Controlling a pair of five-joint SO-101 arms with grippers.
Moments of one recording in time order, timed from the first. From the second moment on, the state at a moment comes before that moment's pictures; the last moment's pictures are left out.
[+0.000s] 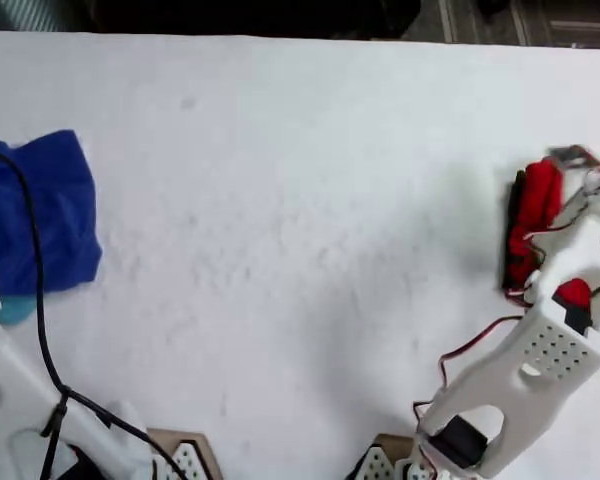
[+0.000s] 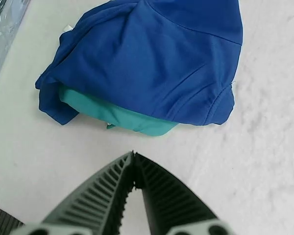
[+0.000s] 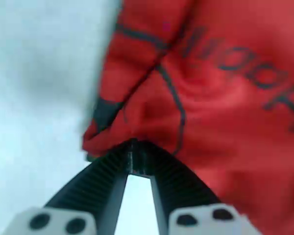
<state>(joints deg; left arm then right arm) -47.3 -35.4 5.8 96.8 -19.3 34.9 36.3 -20.0 86.0 48.2</state>
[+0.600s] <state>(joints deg) -47.3 -35.4 5.8 96.8 -19.3 33.1 29.1 -33.6 82.4 48.3</state>
